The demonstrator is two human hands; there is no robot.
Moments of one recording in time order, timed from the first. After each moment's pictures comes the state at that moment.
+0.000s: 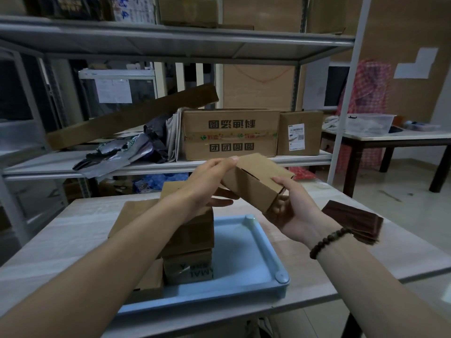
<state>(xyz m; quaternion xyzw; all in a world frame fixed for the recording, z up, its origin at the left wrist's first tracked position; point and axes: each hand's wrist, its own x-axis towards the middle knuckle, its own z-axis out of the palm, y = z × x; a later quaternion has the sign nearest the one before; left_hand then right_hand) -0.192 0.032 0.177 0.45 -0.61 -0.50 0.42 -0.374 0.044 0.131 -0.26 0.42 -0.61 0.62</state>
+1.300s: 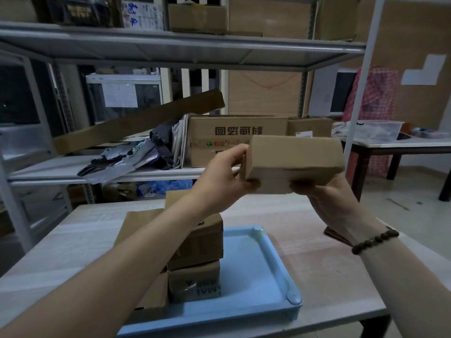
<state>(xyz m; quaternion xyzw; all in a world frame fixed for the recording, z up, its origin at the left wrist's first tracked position) -0.192 0.010 0.190 0.28 -0.79 -0.28 0.47 -0.420 0.018 0.155 -0.61 0.26 -0.66 0.37</state>
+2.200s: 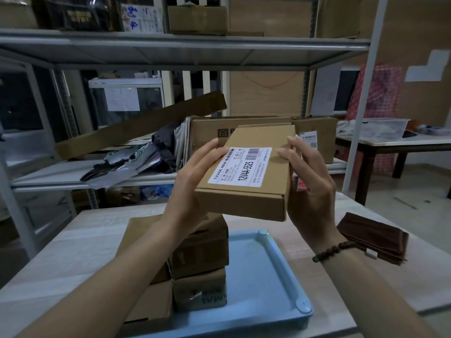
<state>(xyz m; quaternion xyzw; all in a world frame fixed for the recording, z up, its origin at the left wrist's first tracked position) -0.145 -0.016 0.160 0.29 -0.79 0.00 0.54 -0.367 0.009 0.146 -0.68 0.32 -0.62 -0.22</state>
